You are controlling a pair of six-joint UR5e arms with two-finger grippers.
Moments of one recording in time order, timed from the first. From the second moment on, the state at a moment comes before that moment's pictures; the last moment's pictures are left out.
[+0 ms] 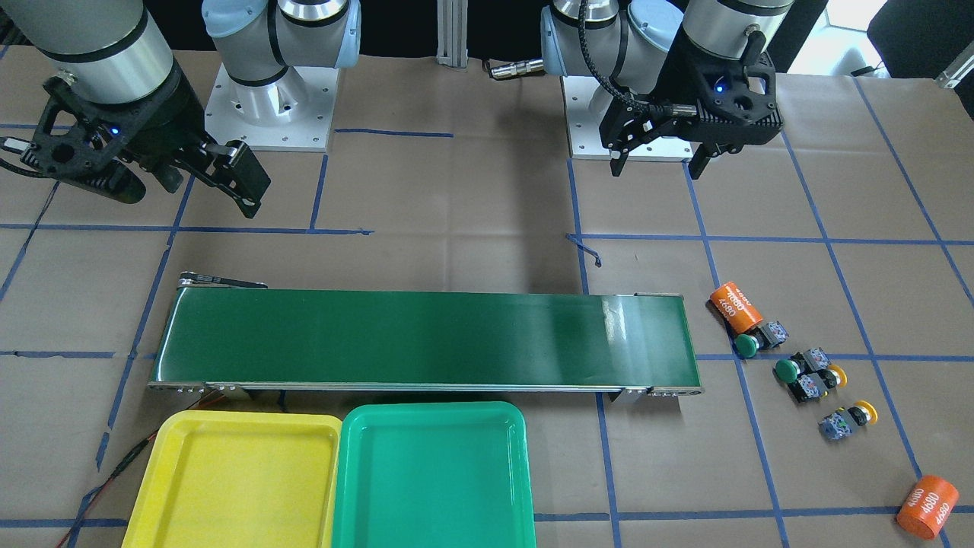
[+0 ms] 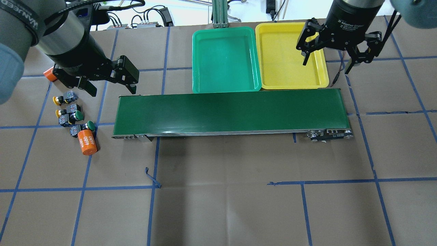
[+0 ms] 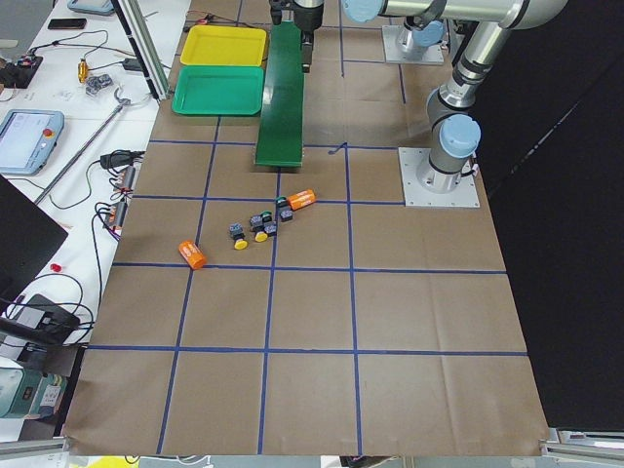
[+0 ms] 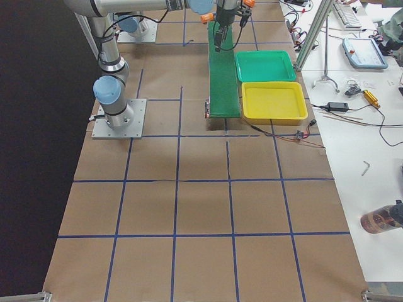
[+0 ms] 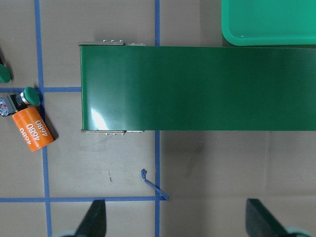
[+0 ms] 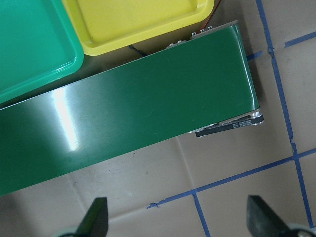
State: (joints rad) left arm -1.57 -1.48 -1.62 -1.57 1.54 0.00; right arm 1.57 -1.49 1.43 -1.45 -1.56 0.34
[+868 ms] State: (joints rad) left arm -1.55 -1.48 -1.62 -1.56 1.70 0.10; right arm 1.57 -1.49 1.44 -1.45 -1.57 0.34
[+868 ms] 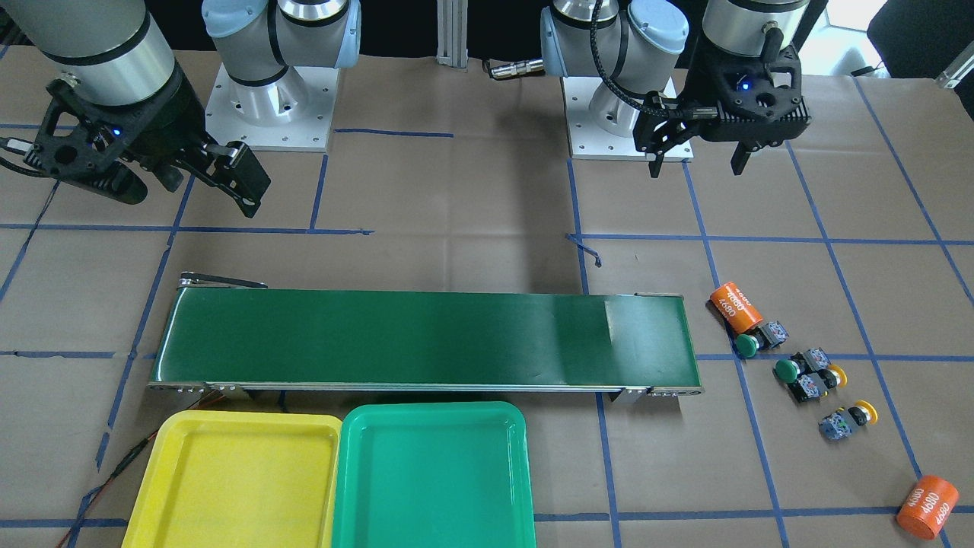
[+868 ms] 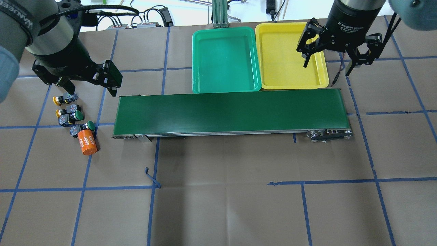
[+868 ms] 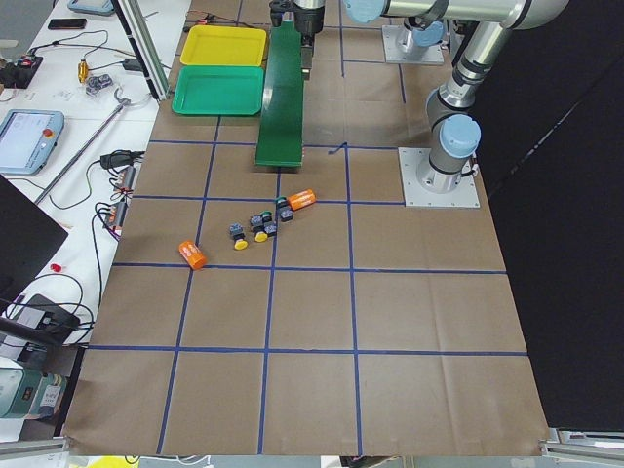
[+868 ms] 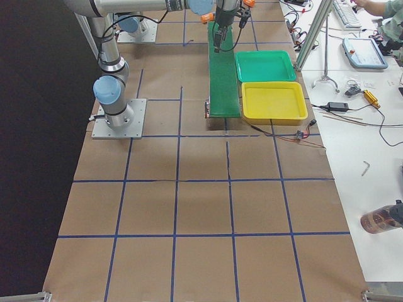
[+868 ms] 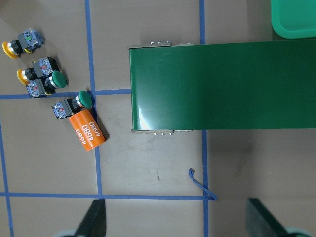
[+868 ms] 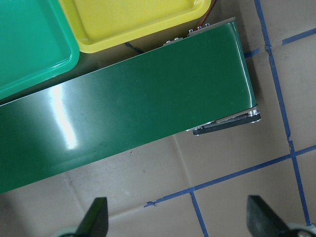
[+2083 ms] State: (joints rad) left arm -1.07 -1.62 -1.66 -1.52 1.65 0.51; right arm 1.57 -1.49 1.44 -1.45 -1.57 0.33
